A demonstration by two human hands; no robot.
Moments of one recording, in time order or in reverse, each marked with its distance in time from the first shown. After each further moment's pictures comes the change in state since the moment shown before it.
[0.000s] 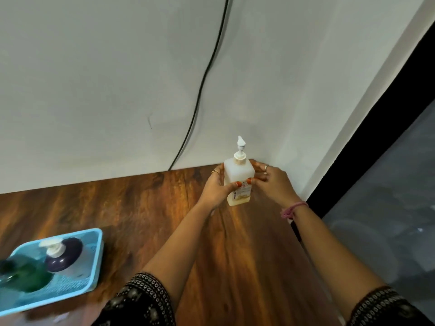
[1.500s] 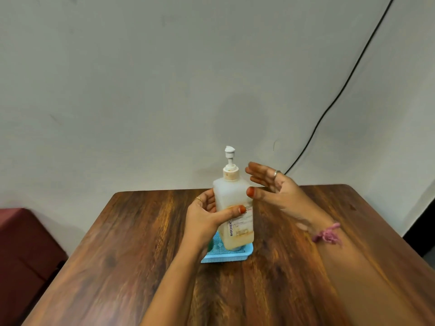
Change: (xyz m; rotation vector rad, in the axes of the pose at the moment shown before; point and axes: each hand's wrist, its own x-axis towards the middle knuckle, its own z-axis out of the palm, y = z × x) left_hand -0.318 0.044 -0.325 -0.182 0.364 0.105; right_hand -0.177 -0.302 0.235 0.490 -0.362 -0.268
